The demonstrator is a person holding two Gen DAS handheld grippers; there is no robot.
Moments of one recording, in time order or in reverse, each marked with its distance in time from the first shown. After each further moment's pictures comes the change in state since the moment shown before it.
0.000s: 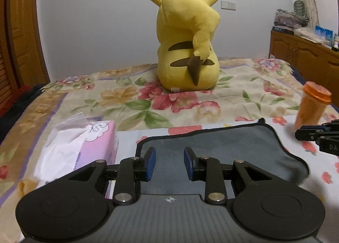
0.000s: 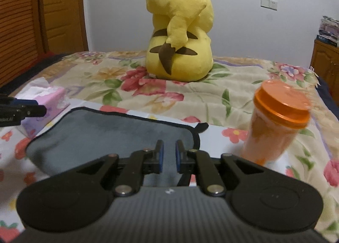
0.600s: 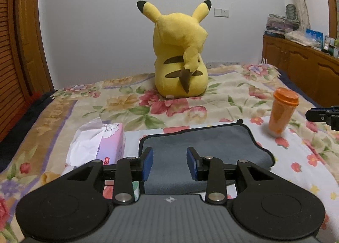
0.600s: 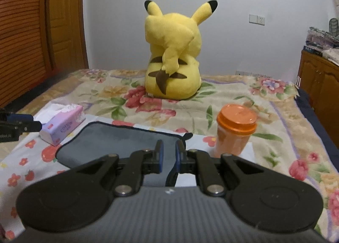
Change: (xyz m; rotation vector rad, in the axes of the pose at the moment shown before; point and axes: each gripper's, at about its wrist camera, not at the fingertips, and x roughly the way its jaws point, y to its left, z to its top) left arm -0.099 -0.013 0.001 0.015 -0.025 -0.006; right arm -0.104 -0.004 0.011 0.007 -0.074 -0.030
